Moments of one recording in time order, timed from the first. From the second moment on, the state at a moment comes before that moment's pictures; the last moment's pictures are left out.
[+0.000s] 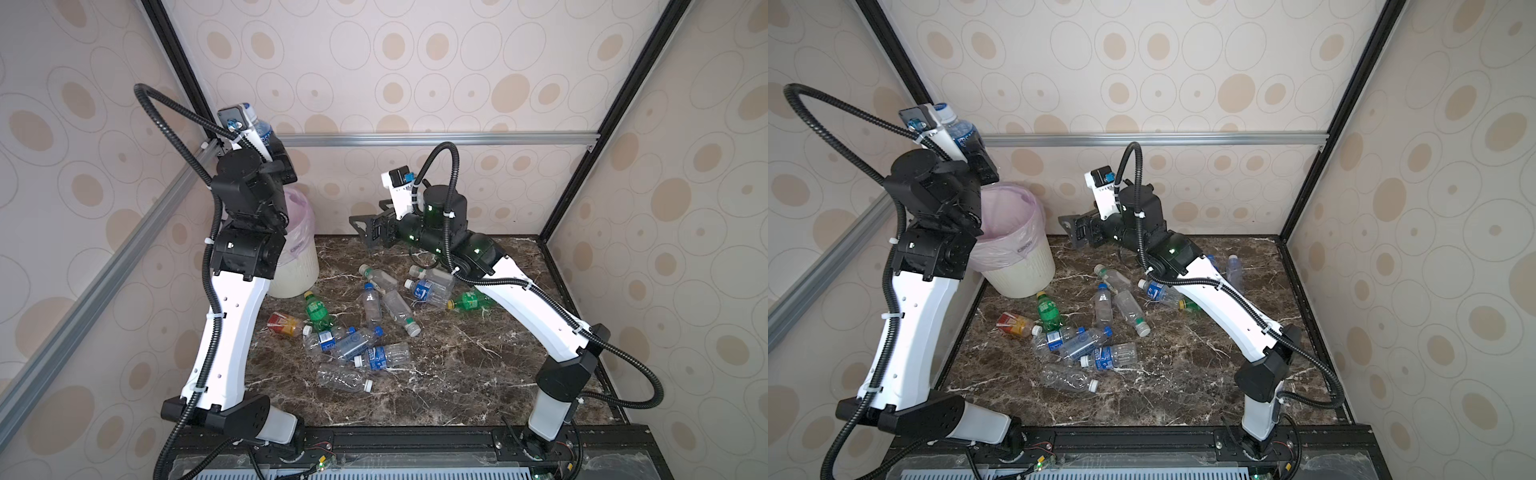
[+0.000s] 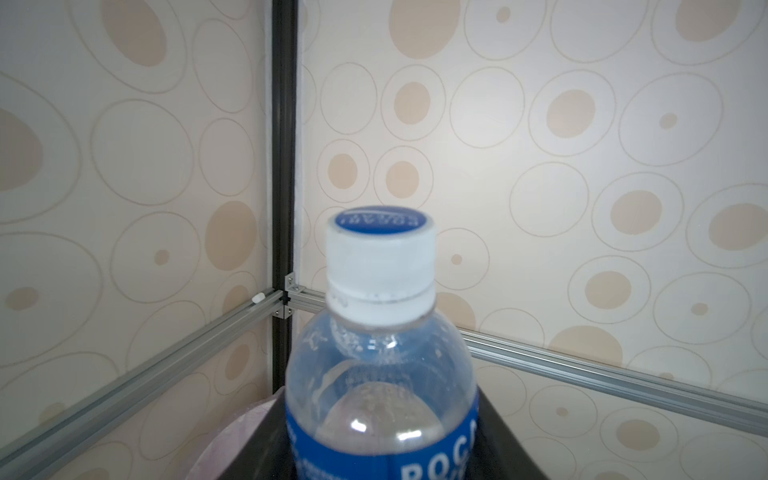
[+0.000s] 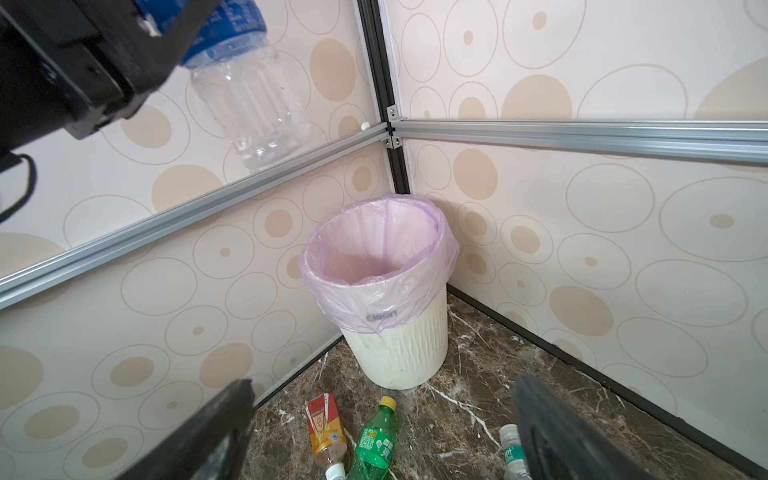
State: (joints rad) left arm -0.20 1.46 2.02 -0.31 -0.52 0.00; right arm 0.82 1.80 2.10 -0.38 -0.11 0.20
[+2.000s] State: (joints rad) left arm -0.04 2.04 2.24 -0.88 -0.19 -0.12; right arm 0.80 1.80 1.86 -0.47 -0.05 0.34
